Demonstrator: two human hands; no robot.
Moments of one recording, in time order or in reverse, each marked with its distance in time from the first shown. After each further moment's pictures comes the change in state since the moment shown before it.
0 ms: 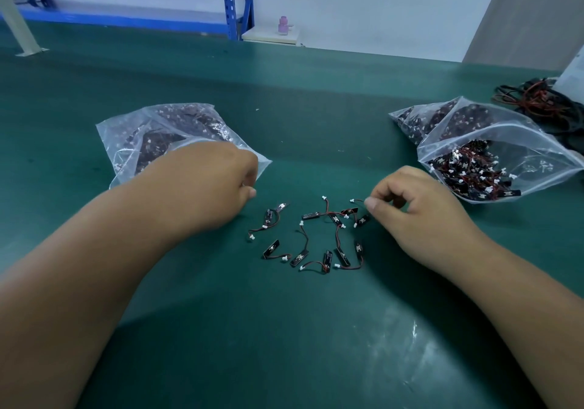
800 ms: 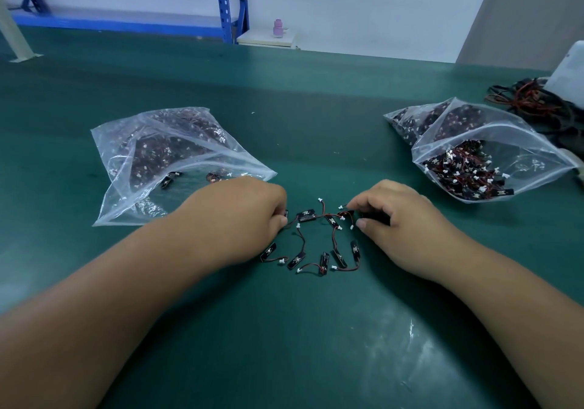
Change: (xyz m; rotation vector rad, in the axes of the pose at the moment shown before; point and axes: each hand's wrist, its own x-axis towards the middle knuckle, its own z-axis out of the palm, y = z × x) left_hand -0.005 0.036 0.022 -0.087 -0.093 0.039; right_hand -0.001 0.004 0.010 -0.104 -0.194 0.039
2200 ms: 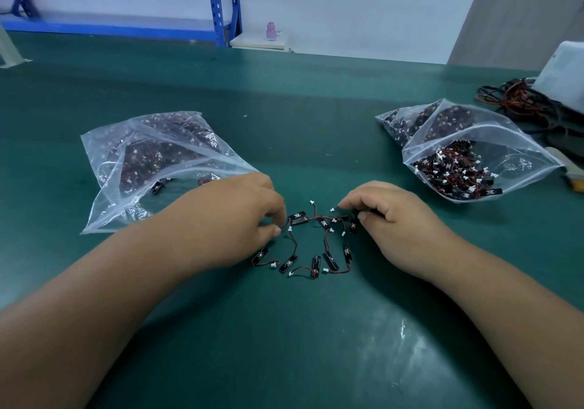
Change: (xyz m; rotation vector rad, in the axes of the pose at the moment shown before) left_hand -0.002 -0.003 -0.008 -0.076 -0.004 0.159; right_hand 0.003 0.007 0.001 0.178 0.038 -0.078
